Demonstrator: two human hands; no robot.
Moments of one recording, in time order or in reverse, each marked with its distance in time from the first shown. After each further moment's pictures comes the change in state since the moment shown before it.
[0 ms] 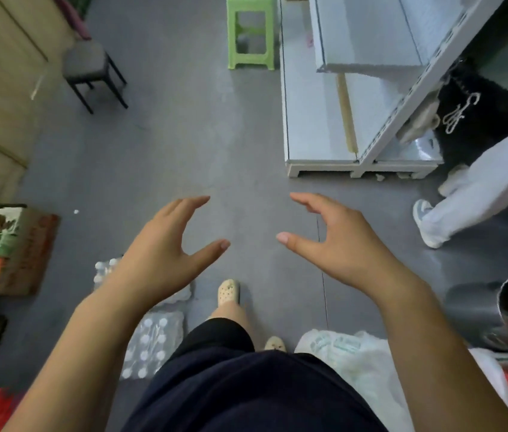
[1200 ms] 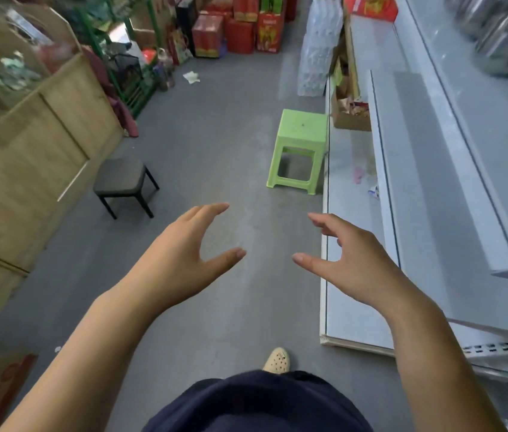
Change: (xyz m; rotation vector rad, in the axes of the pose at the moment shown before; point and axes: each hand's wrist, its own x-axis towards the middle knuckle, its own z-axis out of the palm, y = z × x) left_hand 0.599 -0.112 -0.209 0.011 0.155 -0.022; right_hand 0.651 -0.129 -0.130 -0.053 -0.035 -0.145
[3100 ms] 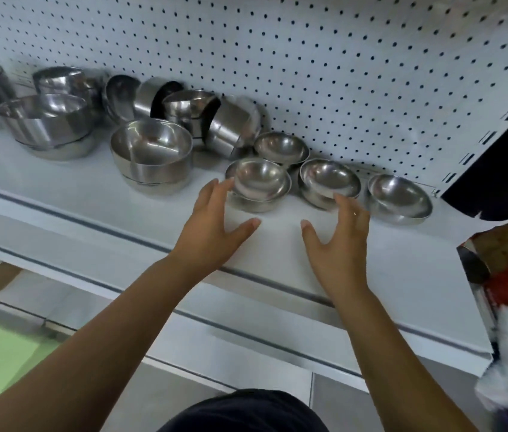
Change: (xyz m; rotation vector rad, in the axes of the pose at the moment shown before) left_hand 0.597 0.354 0.230 -0.369 -0.743 1.104; right_hand 0.231 0.191 -0.237 -0.127 1.624 1.035
